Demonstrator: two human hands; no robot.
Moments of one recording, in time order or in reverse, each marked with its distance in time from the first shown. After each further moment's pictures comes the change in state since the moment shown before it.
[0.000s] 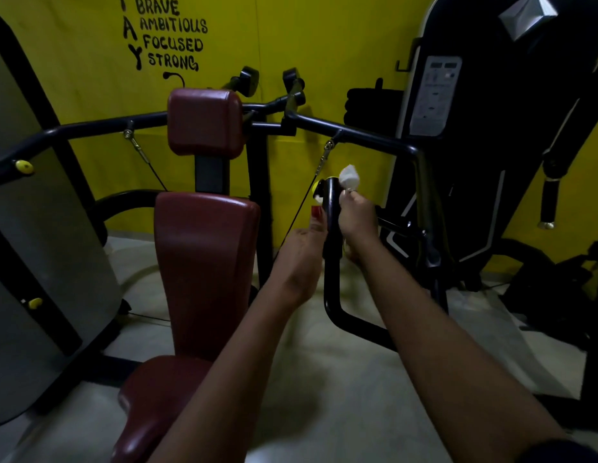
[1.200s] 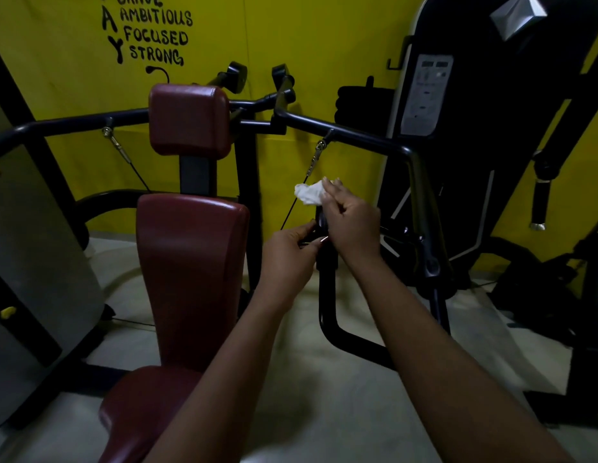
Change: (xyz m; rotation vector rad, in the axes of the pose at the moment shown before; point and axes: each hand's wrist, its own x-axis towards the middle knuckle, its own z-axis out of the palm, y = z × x) left_hand 0.033 -0.019 0.000 -0.027 0.176 0.045; right_hand 0.000 0.003 -0.006 -0.469 0.071 -0.526
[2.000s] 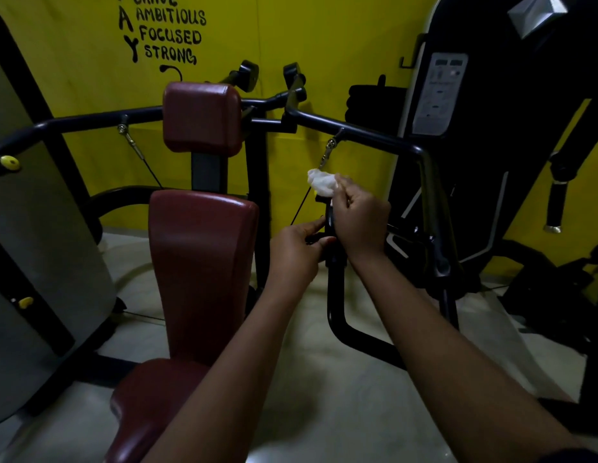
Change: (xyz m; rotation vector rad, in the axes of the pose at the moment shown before) left_hand 0.002 -0.002 -0.002 -0.044 0.002 -0.038; right_hand 0.008 0.008 0.017 -0.128 0.272 -0.174
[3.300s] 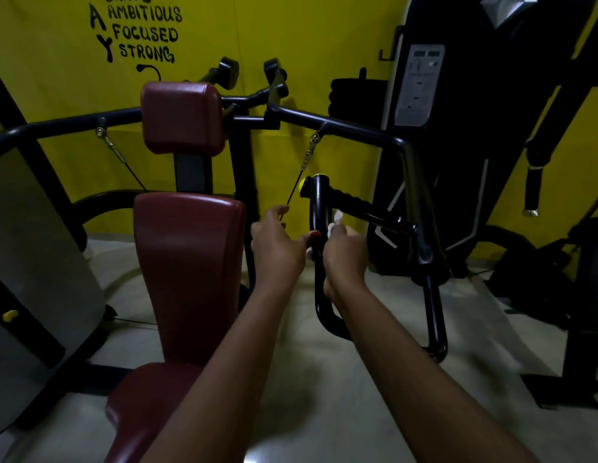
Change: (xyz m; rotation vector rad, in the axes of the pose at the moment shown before) left_hand 0.009 -0.013 0.003 0.310 0.216 -0.048; right_hand -0.052 -0.022 -0.014 0.455 -0.079 0.972
